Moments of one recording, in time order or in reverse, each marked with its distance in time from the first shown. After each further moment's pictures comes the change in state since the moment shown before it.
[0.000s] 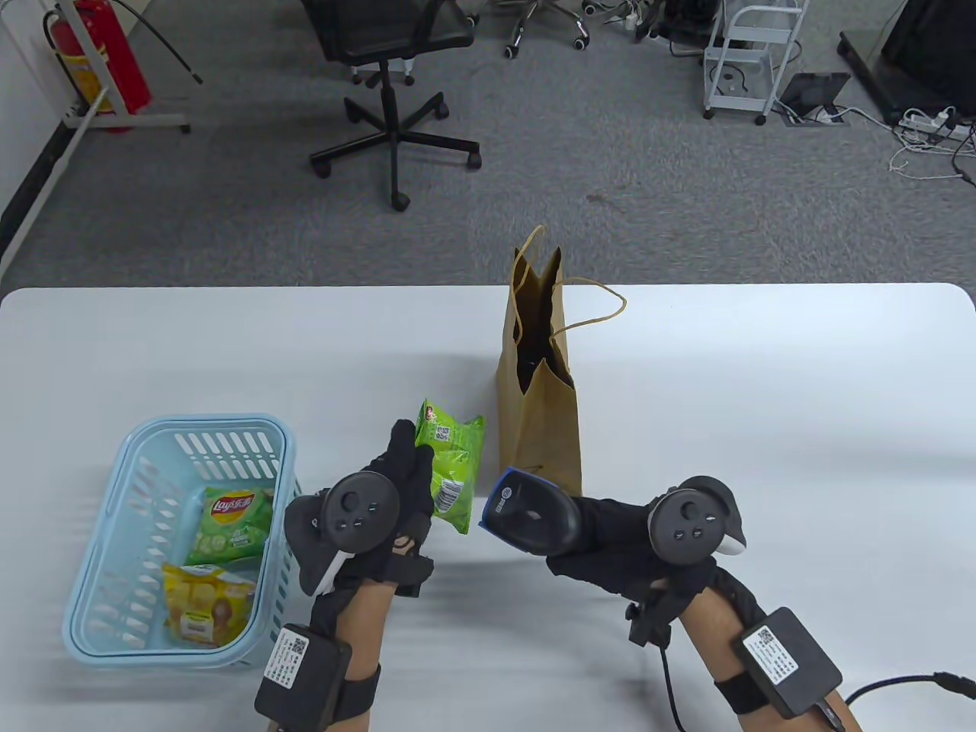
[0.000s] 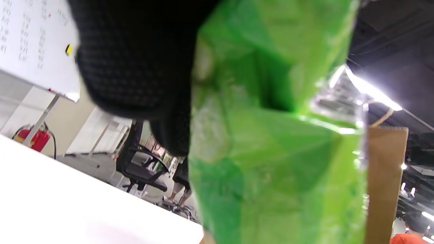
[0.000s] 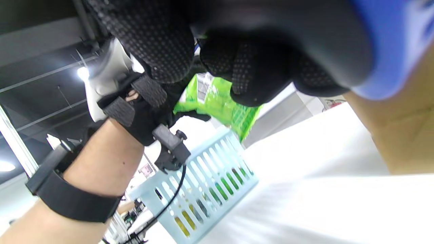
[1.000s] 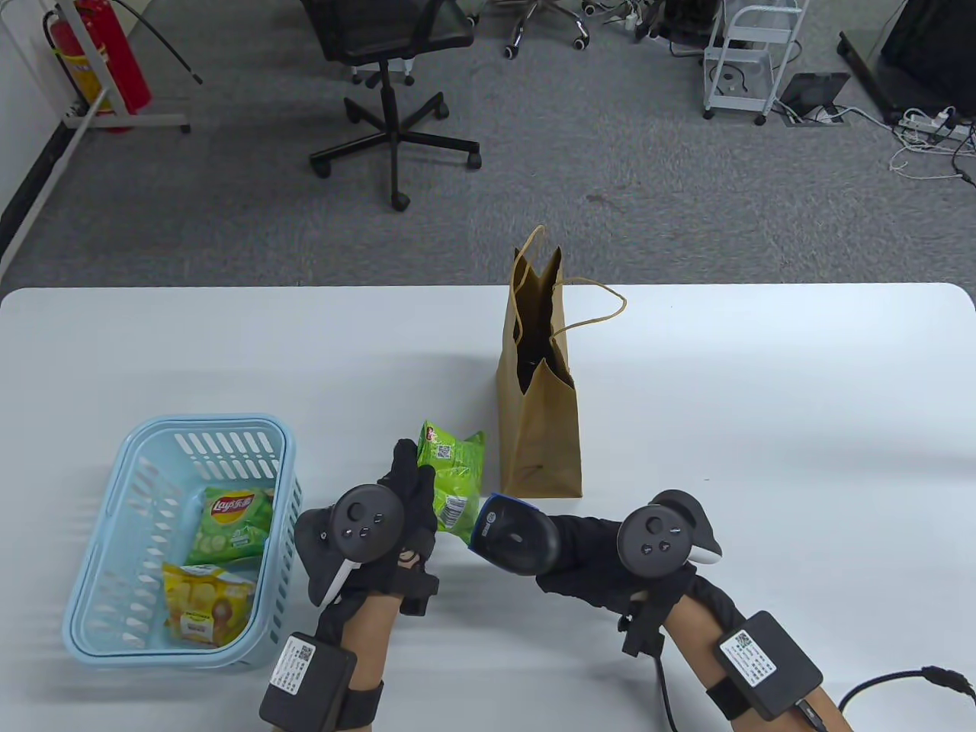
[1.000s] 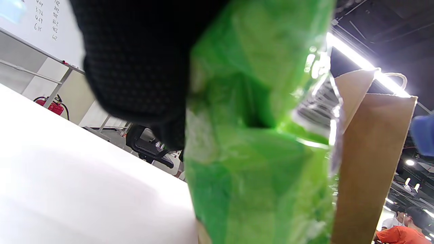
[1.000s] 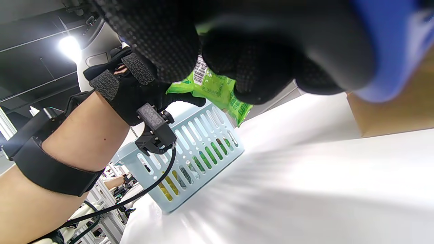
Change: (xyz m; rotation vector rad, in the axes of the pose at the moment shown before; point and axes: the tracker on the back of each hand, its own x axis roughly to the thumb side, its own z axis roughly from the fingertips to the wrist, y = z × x) left_hand -0.018 -0.022 0.011 -0.098 0.070 0.071; right_hand -0.011 0.023 0.000 0.072 0.025 0.047
